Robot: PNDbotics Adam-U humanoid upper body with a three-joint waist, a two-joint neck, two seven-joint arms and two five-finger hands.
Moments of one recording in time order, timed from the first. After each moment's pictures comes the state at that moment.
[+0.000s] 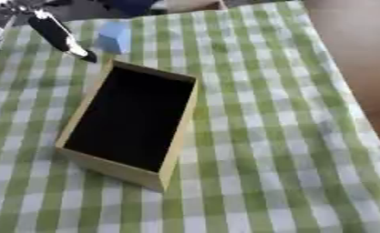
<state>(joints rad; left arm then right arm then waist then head) -1.21 0.57 -0.25 -1.06 -0.92 -0.30 -0.52 -0.11 -0.37 -0.22 -1.98 0.17 -0.14 -0.44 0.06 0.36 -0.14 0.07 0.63</state>
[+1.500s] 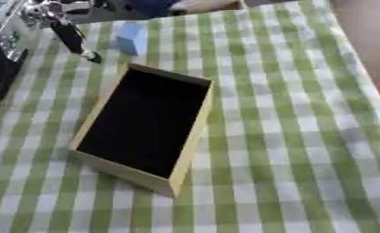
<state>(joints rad) -1.27 0.54 -0.16 -0.88 -1.09 -0.25 -0.57 -0.15 -0.37 -0.22 -1.98 0.16 -0.14 -0.43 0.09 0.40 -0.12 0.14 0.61</state>
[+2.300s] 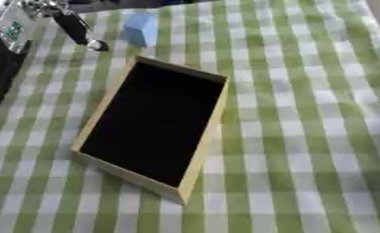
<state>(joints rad) -1.31 0.56 -0.14 -0.89 -1.03 -0.24 -0.57 -0.17 -0.37 -0.22 -1.98 0.16 -0.13 -0.43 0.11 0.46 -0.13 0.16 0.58</state>
